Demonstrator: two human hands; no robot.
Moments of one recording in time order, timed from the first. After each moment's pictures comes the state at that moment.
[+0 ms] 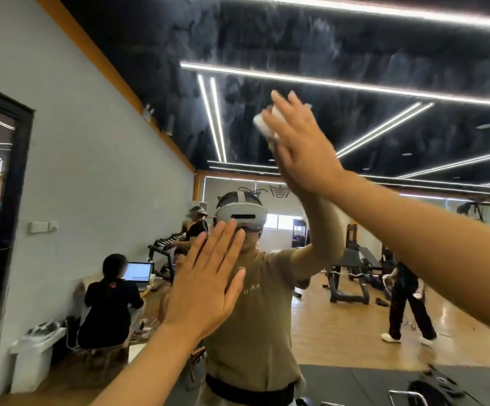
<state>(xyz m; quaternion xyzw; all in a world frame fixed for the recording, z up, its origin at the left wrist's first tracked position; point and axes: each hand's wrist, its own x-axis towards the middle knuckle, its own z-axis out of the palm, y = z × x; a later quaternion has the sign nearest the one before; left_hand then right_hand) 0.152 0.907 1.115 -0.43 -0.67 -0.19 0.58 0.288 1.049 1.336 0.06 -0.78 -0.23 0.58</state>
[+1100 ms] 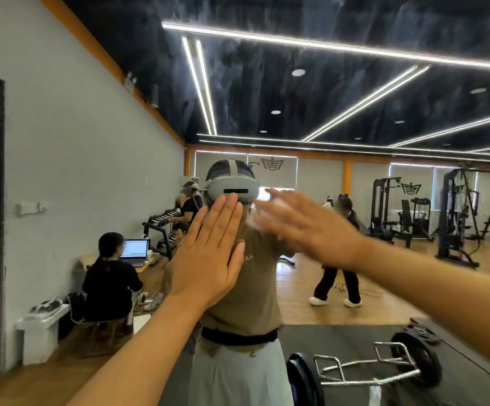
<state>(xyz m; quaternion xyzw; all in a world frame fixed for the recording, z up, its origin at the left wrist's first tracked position) 0.149 0.906 1.115 -0.46 -0.64 -0.21 0.58 0.311 1.083 1.194 0.18 -0.79 -0.40 0.42</state>
